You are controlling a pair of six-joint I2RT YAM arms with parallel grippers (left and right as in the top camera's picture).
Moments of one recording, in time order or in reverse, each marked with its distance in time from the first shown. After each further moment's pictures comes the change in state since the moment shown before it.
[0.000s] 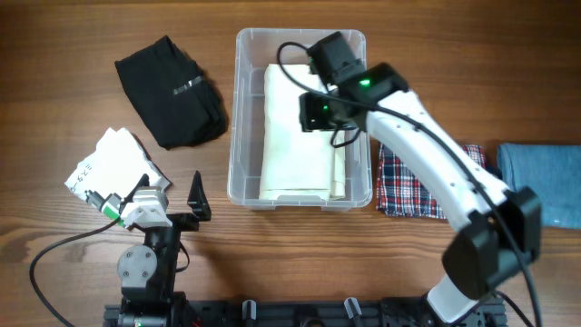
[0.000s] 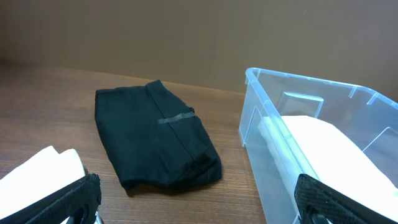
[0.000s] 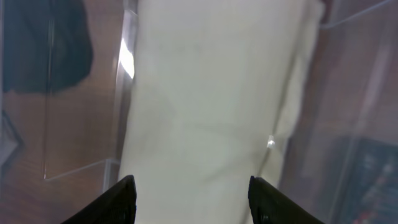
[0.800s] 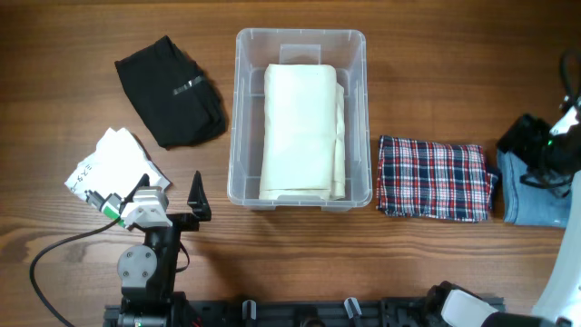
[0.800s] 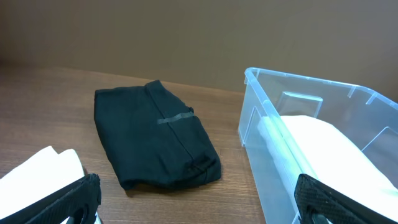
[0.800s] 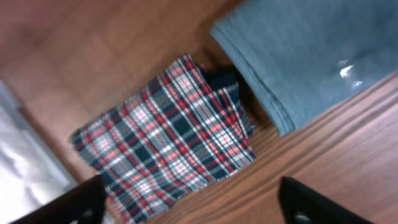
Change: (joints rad) left arm 0.000 0.000 0.000 0.000 0.003 0.000; right arm -0.975 -0.443 -0.247 -0.269 0.023 -0.163
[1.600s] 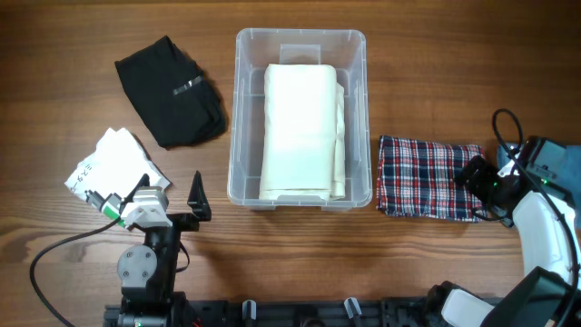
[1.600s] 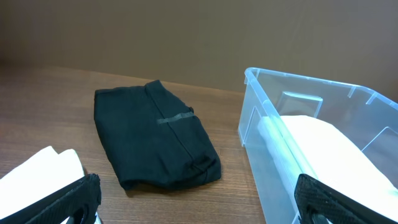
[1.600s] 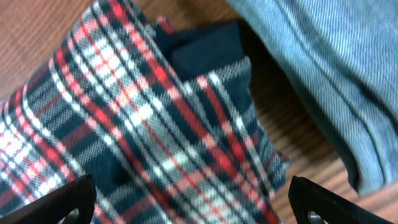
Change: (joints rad) left arm 0.000 0.000 0.000 0.000 0.000 0.000; right arm -0.027 0.013 -0.655 0.679 -0.026 0.005
